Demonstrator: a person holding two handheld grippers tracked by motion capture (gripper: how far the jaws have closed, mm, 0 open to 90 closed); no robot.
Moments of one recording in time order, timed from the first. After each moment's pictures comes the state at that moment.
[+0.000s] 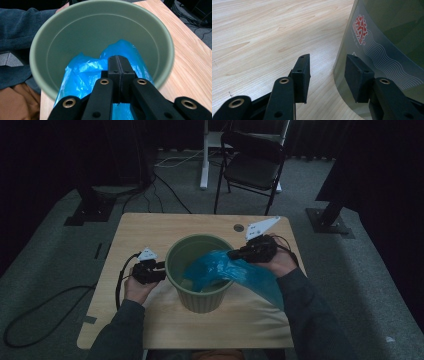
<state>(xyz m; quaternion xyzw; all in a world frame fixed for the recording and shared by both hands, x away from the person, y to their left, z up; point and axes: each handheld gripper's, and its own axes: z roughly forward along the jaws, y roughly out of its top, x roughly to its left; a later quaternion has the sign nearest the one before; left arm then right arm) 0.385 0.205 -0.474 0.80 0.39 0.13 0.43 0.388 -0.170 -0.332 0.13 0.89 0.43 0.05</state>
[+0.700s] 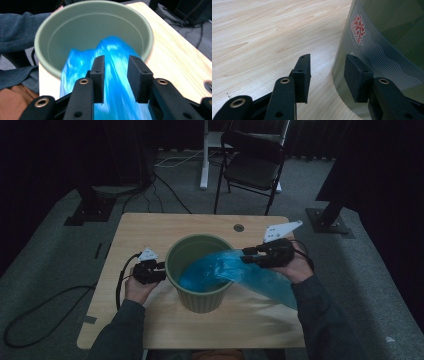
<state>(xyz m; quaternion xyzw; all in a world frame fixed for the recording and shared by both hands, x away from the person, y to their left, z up) 0.385 0.203 -0.475 0.81 0.39 0.13 0.43 0.368 -0.211 -0.324 0.16 0.88 0.44 0.08</state>
